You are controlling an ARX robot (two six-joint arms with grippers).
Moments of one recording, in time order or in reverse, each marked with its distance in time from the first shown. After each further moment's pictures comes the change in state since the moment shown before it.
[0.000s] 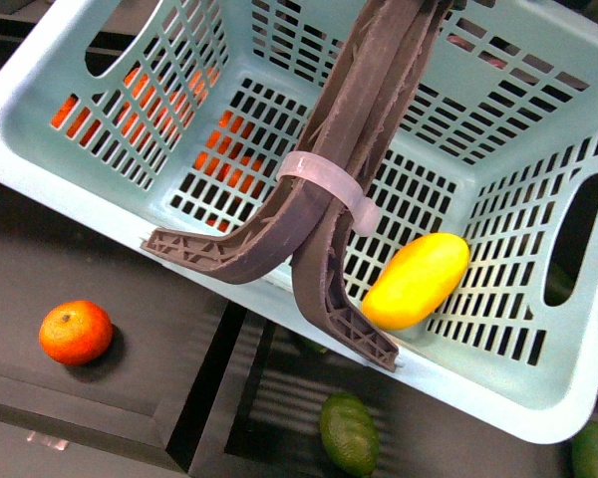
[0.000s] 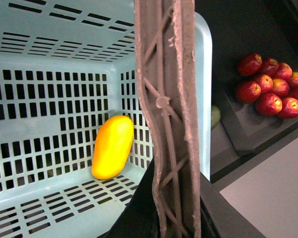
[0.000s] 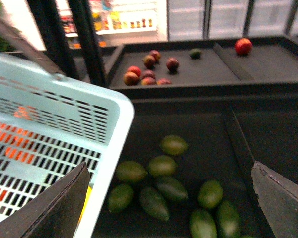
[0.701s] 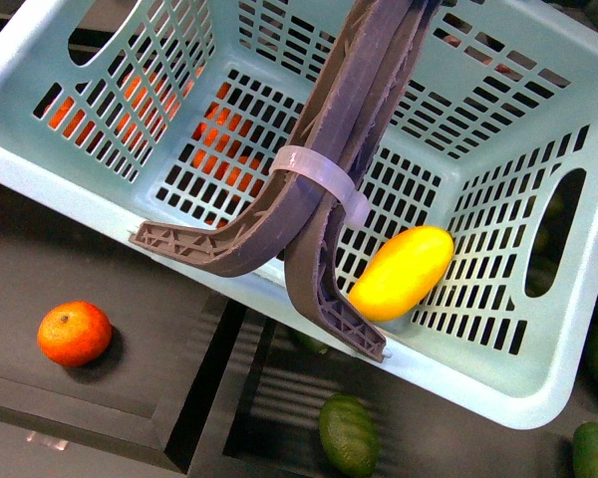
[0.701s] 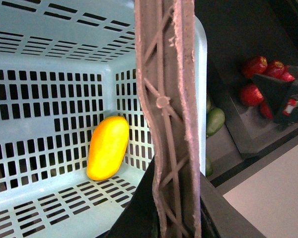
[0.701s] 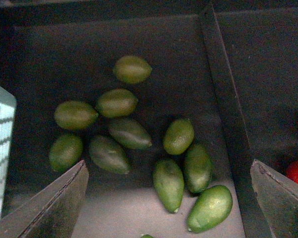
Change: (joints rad) left arm 0.003 0.000 0.000 0.000 -0.011 0.001; right arm -0.253 1.279 0.389 0.402 -0.175 -0.080
